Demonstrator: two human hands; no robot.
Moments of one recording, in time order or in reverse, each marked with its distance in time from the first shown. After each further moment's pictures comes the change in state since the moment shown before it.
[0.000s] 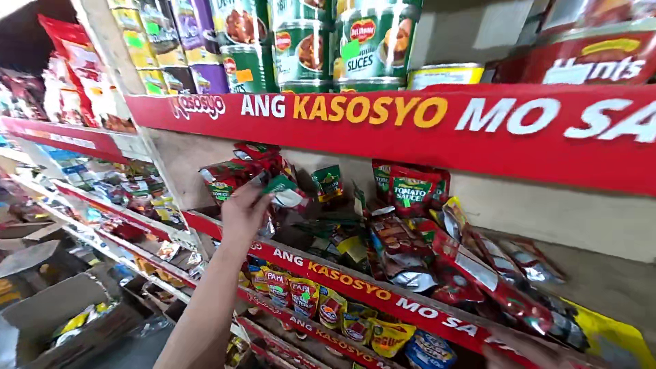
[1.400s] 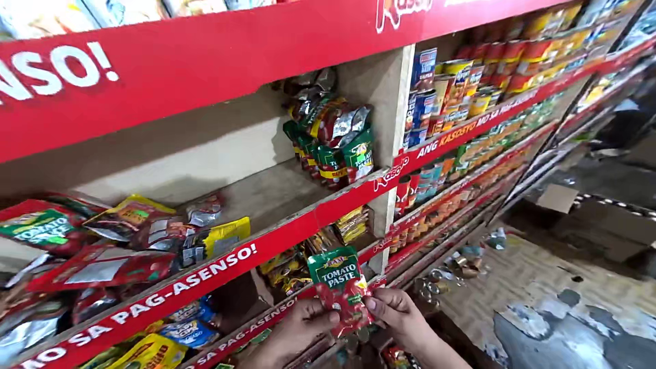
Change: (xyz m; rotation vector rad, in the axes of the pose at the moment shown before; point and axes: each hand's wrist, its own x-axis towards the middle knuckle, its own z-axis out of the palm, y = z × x) left_hand -0.265 0.496 0.188 -1.371 -1.577 -0.211; right_hand -0.250 0.020 -0.256 0.825 0.363 0.845
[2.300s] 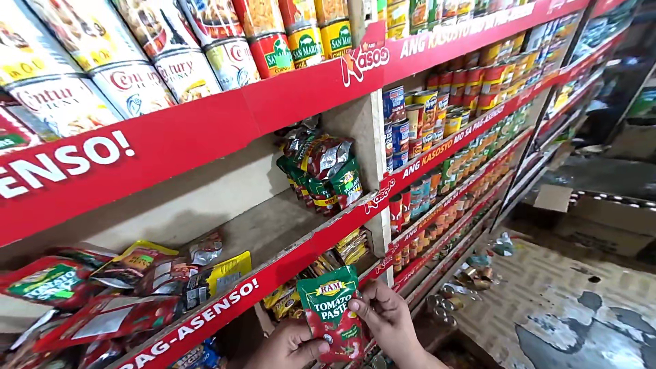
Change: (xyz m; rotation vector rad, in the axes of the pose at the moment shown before) left_hand 0.008 0.028 -0.043 0.447 -0.173 0.440; right_hand 0.040 -0.011 0.036 -0.357 0.356 -0.448
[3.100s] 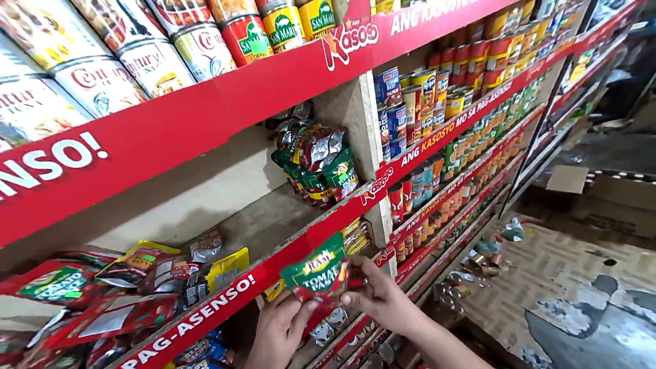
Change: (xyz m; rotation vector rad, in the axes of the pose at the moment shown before) left_hand 0.026 0.014 0.010 0.628 0.476 0.136; right_hand 0.031 -0.016 -0.019 0.076 -0.342 0.219
